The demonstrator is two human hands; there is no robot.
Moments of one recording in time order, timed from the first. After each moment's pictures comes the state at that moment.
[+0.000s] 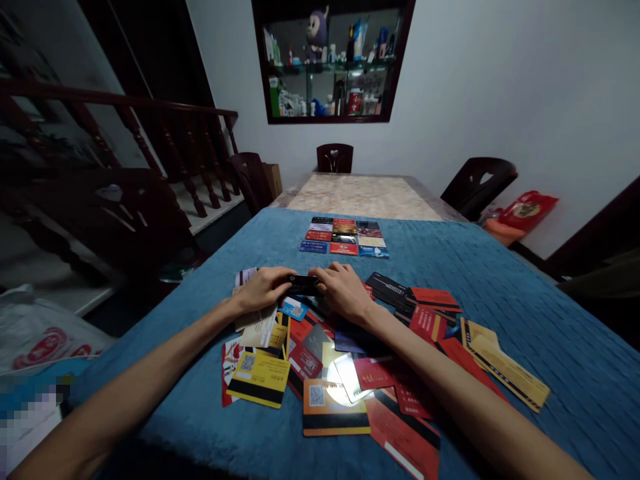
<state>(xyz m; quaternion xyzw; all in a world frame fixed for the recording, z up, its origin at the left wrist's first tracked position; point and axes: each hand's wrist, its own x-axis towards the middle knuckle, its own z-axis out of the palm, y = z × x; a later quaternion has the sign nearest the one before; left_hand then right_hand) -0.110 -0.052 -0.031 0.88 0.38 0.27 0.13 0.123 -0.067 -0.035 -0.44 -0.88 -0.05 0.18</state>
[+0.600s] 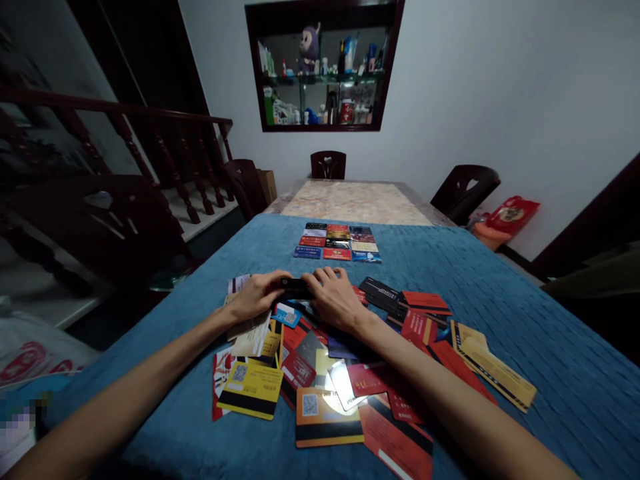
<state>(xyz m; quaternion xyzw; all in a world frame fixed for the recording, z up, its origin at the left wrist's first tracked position) -0.110 -0.054 -0.030 0.87 0.38 0.29 0.15 0.118 -0.076 -0.031 -0.44 -0.88 -0.14 0.14</state>
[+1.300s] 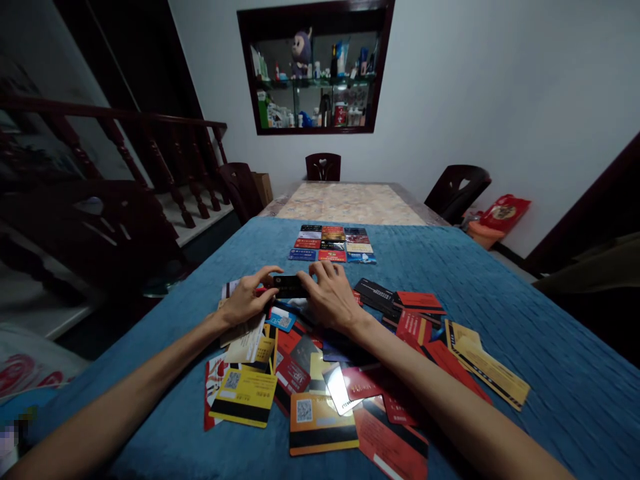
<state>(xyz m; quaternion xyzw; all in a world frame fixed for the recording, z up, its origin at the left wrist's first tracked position) -0.110 -0.052 -0.032 0.84 0.41 0.33 0.13 0.121 -0.074 -0.027 -0.44 -0.85 -0.20 0.20</state>
